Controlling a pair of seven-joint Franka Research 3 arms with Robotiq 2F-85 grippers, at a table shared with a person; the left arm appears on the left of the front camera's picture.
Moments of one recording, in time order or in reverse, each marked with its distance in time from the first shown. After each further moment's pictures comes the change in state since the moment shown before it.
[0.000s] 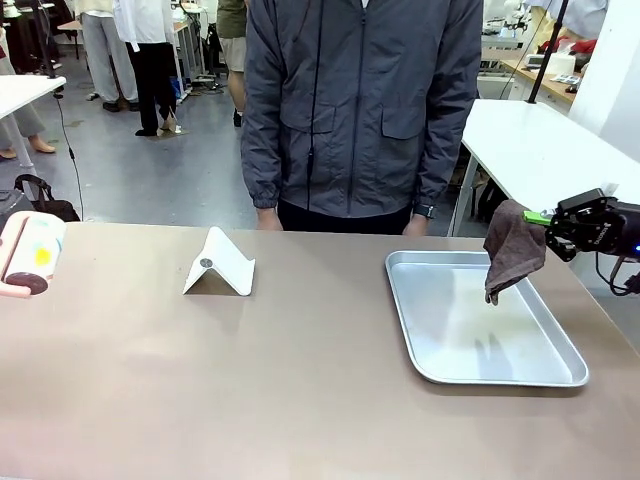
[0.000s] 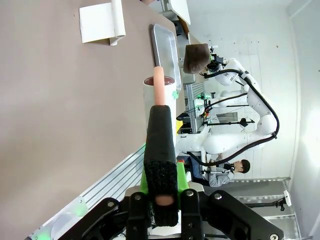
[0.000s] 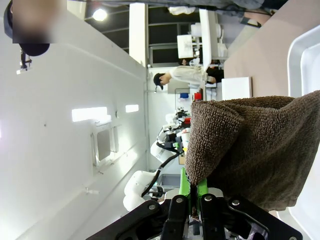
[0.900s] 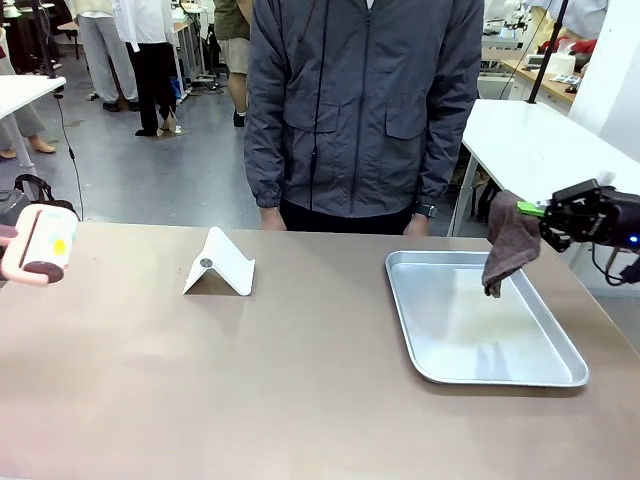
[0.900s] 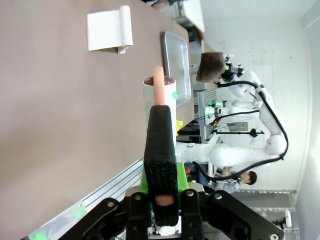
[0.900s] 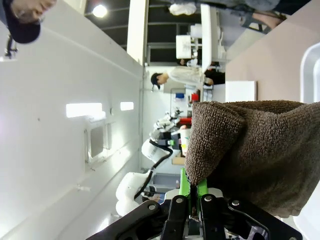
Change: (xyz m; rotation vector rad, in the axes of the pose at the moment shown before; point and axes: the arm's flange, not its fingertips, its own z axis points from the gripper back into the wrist) left arm 0.024 -0.033 -0.024 0.088 -0.017 0.040; right arm -0.002 0.026 -0.038 -0.023 0.013 0.063
